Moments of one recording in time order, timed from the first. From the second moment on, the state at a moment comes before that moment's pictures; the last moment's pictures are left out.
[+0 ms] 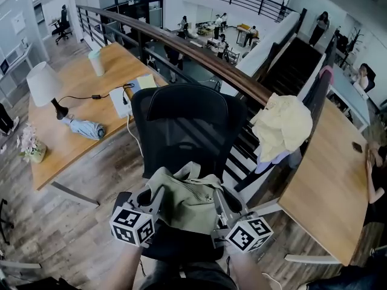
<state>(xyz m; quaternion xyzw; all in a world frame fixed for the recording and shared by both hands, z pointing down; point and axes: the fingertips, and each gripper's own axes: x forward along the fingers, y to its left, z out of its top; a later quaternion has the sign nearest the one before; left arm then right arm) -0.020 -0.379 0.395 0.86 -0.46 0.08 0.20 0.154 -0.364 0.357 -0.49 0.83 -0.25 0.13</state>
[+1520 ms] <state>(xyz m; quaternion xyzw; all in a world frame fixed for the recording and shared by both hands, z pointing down) -0.037 -0.386 0.314 0.87 -0.47 0.01 0.15 0.150 -0.377 0.262 -0.49 0.83 -0.18 0.17</state>
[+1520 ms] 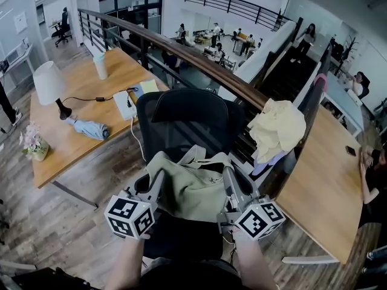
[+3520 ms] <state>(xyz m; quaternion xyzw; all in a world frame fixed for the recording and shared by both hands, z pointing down) -0.046 -0.363 0.213 0.88 -0.47 -0.04 0.08 0.135 -0.350 0.168 -0.47 0.85 -0.10 0.20</state>
